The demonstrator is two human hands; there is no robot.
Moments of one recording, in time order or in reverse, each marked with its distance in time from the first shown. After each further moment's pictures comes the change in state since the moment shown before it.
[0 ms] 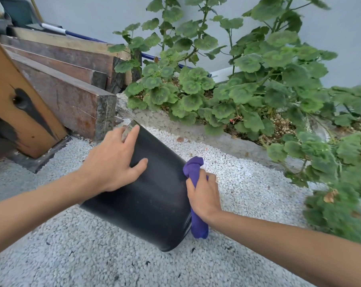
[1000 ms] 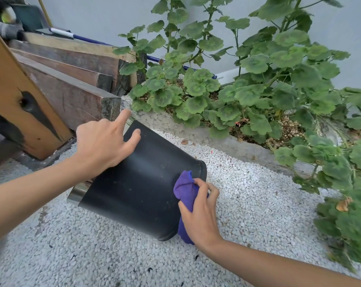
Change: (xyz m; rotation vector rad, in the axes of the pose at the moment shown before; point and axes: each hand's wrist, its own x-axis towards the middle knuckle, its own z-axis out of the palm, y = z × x) left_hand 0.037 -0.013 -0.015 0.244 0.243 -0.178; right_hand -0.036 0.007 0.022 0.272 0.045 -0.195
